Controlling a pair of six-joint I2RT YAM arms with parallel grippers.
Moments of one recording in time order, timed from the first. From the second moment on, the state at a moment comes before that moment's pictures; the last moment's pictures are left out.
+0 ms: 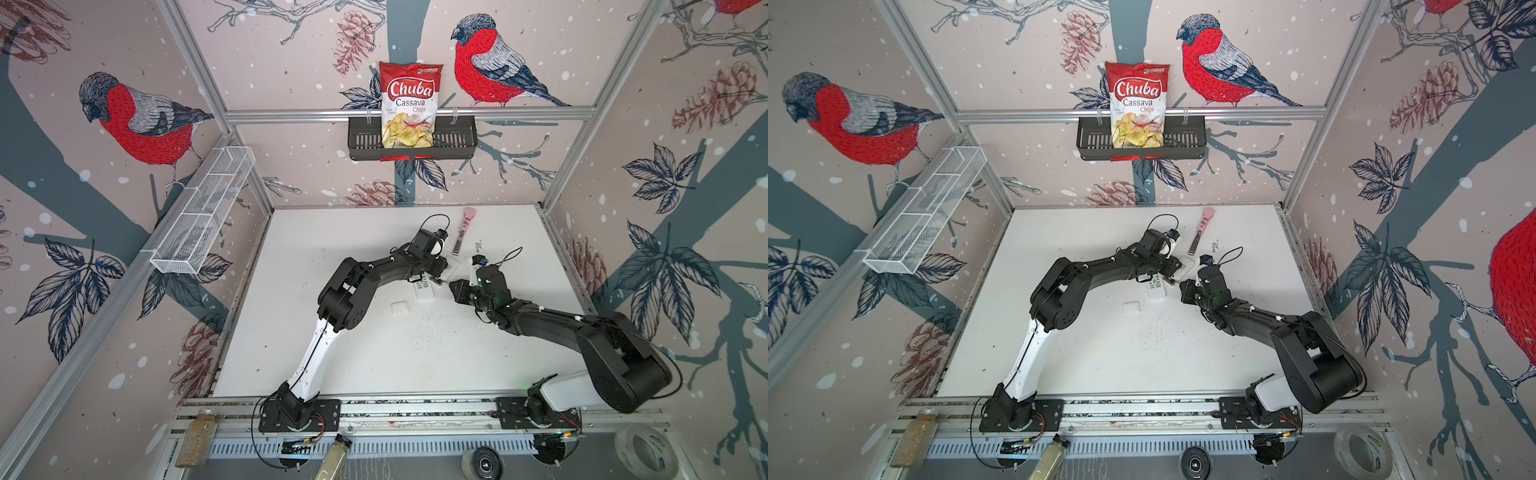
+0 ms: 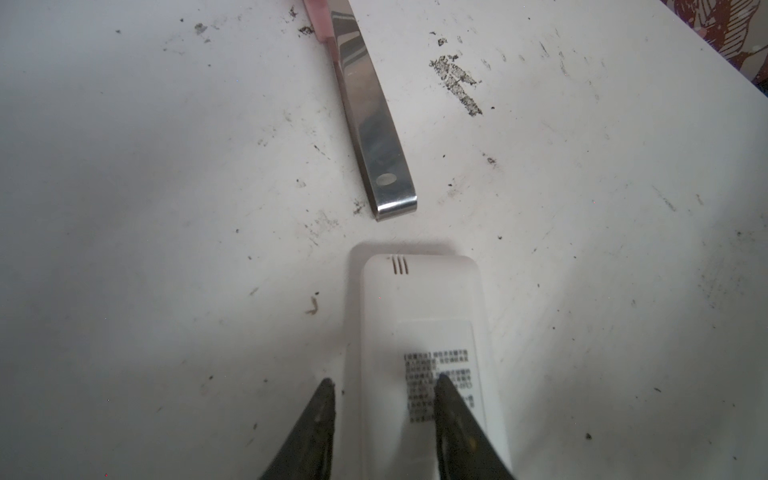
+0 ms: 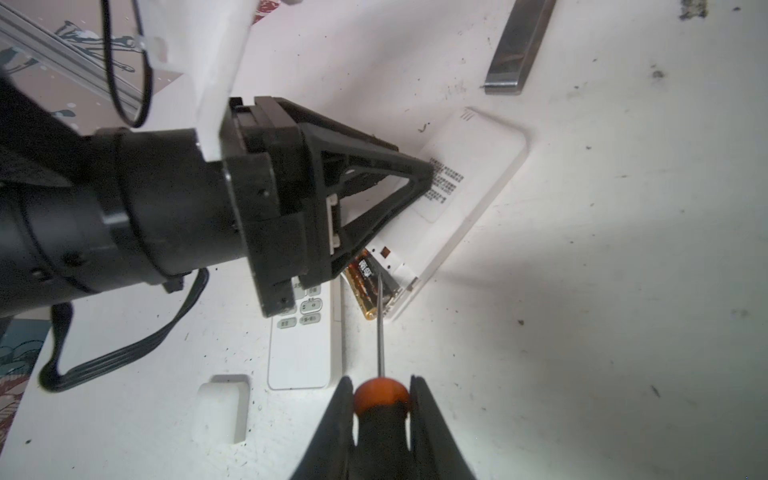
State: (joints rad) left arm -0.70 2.36 1.69 -0.12 0.21 -0.11; right arm 0.51 1.43 0.53 0.29 -0.11 0.55
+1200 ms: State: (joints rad) left arm -0.69 2.36 1.70 -0.12 0.22 -0.11; right arm 0.37 1.52 0.59 0.22 -0.38 0.47
